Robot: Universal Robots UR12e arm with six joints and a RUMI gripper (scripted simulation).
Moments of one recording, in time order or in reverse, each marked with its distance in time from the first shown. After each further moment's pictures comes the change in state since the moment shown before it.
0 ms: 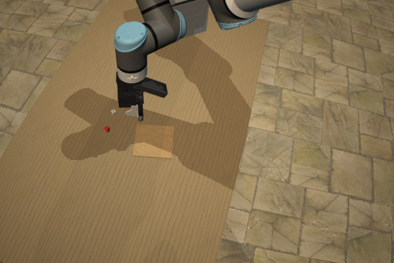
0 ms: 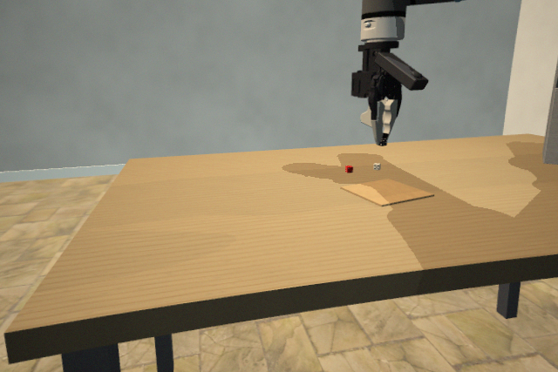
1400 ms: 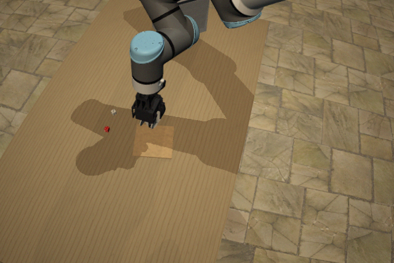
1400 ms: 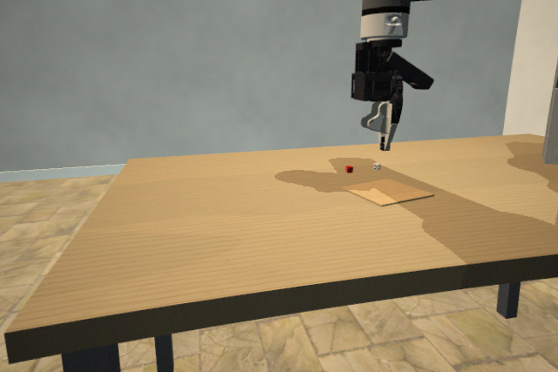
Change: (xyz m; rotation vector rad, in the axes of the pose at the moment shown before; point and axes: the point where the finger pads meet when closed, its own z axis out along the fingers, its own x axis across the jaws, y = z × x) arm 0.033 -0.036 0.001 0.002 0.008 -1.135
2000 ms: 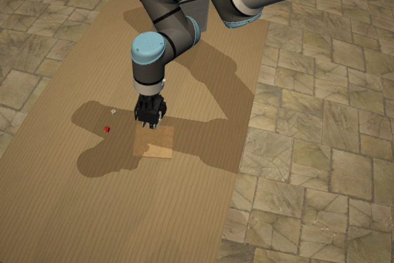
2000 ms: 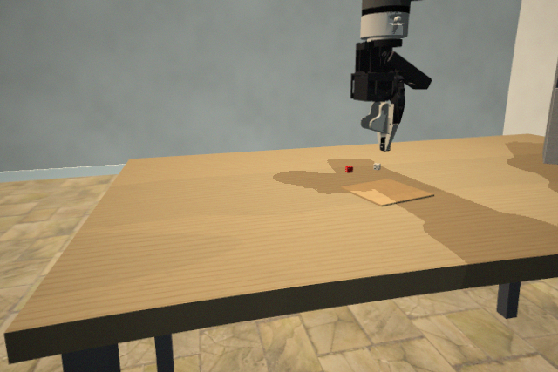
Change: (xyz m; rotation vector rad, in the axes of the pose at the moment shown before) arm 0.004 0.002 0.000 0.002 0.004 -0.109
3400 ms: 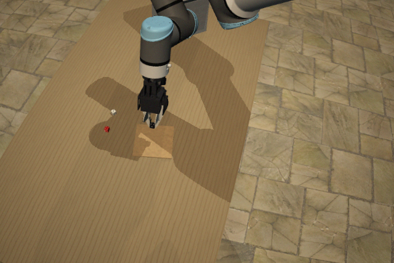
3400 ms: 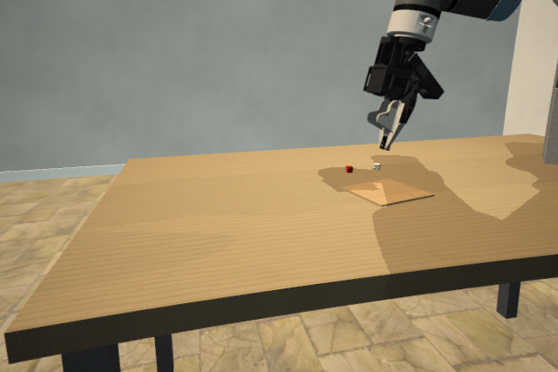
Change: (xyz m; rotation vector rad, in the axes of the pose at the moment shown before) arm 0.000 -0.003 -0.002 -0.259 0.005 -0.004
